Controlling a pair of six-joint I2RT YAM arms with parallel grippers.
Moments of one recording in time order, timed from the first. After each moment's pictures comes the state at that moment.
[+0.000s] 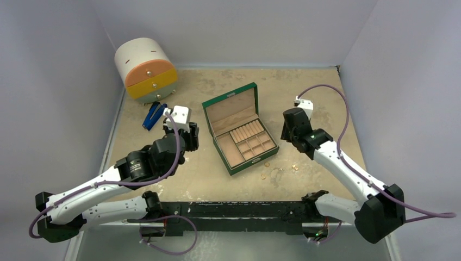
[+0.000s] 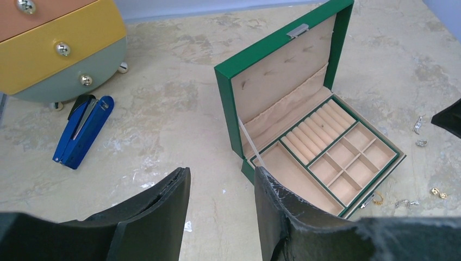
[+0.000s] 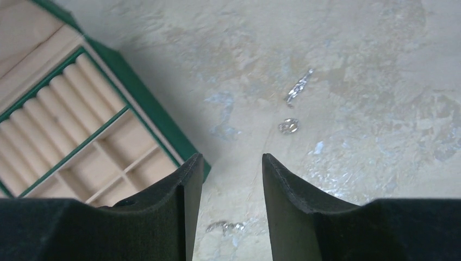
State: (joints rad) left arm -1.11 0.82 0.97 -0.52 -0.87 -0.33; right arm 0.50 1.11 0.85 -0.59 0.49 0.52
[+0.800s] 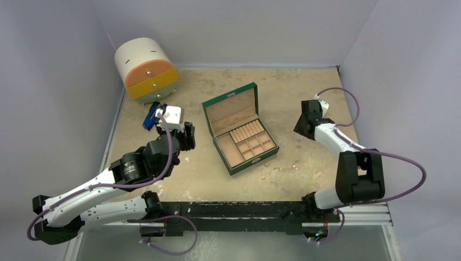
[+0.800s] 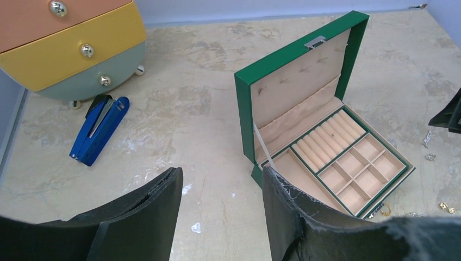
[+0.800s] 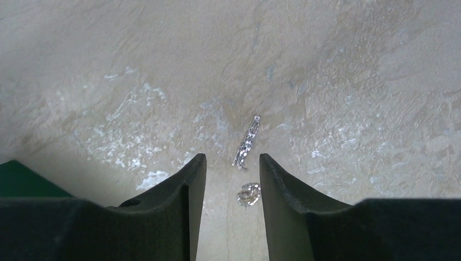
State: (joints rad) left arm -1.10 0.77 0.97 -0.54 -0.92 -0.34; right arm 0.11 1.44 0.84 -0.36 0.33 0.53
